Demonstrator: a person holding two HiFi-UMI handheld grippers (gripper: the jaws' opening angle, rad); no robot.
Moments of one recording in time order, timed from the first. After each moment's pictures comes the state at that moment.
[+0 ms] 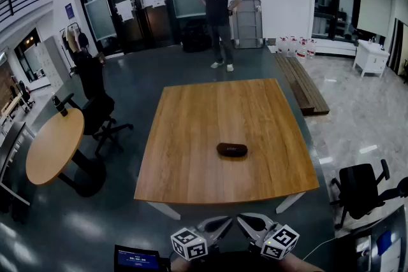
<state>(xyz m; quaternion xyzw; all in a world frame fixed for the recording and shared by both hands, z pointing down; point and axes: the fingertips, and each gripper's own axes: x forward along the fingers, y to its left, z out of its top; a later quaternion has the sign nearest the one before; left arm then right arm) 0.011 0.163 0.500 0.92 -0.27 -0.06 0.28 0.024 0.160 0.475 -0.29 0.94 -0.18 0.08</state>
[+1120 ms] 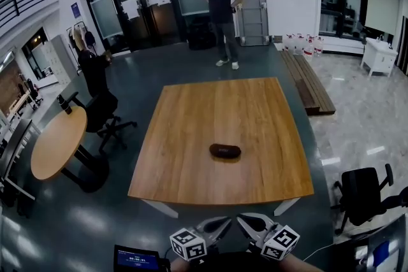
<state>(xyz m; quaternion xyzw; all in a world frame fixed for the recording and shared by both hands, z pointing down) 0.057 0.150 0.505 0.91 -0.30 -0.05 0.29 0.075 0.145 0.472 -0.26 0.94 -0.18 0.10</state>
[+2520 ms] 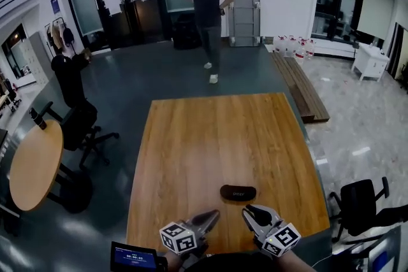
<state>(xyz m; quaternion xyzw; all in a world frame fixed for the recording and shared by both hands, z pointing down) -0.053 -0.078 0.537 0.90 -0.30 -0.06 0.30 0.031 -0.077 0.498 -0.37 0.92 -0.09 0.04</state>
